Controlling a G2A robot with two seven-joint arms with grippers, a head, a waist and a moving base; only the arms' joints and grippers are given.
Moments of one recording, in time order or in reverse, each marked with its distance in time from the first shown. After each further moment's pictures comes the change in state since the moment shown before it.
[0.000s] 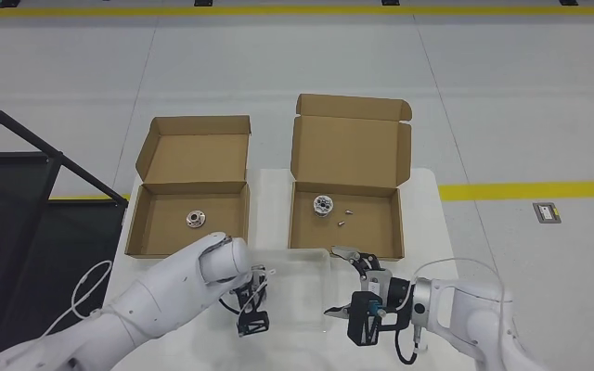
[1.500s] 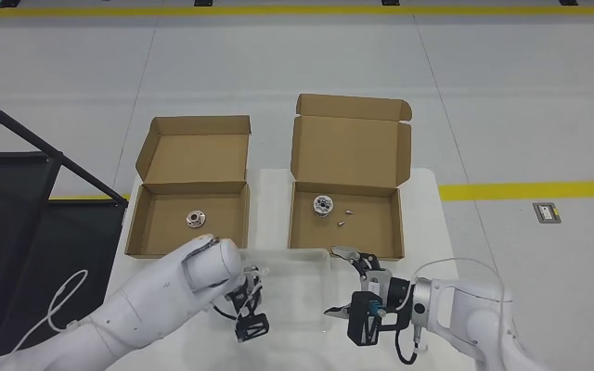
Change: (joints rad) left arm 0.055 0.106 -0.089 -0.174 -0.098 -0.163 -0.051; right arm 0.000 0.000 0.000 0.000 0.000 0.000 0.000
